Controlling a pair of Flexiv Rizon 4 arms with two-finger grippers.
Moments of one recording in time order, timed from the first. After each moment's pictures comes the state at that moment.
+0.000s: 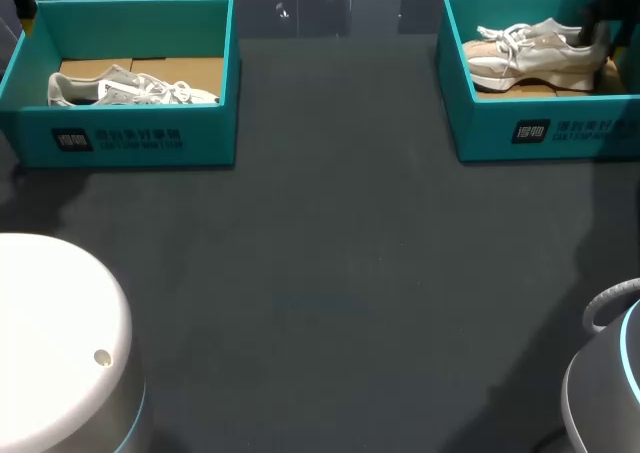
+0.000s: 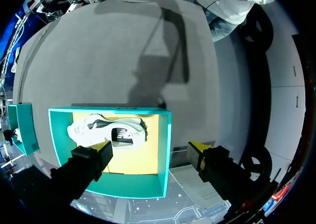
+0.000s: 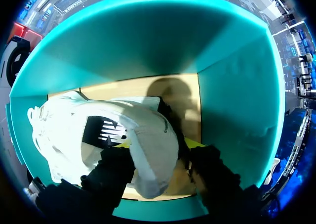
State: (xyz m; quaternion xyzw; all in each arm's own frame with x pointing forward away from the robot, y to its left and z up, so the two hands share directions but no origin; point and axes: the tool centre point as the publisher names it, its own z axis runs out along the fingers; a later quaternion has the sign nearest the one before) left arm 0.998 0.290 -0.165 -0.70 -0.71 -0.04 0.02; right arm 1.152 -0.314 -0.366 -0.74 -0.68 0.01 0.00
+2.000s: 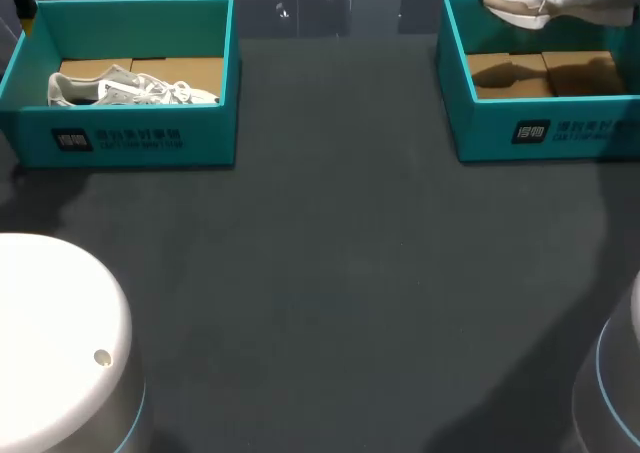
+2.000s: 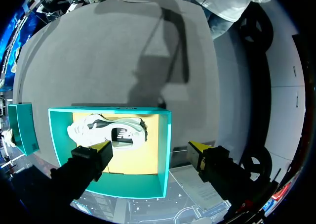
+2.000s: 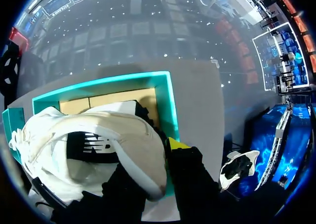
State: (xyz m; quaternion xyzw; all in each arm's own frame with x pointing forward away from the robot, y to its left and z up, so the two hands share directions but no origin) left arm 0.998 0.290 -0.165 -0.70 -0.71 -0.04 0.02; right arm 1.145 -0.344 -0.210 -0.75 -0.66 0.06 -0.09
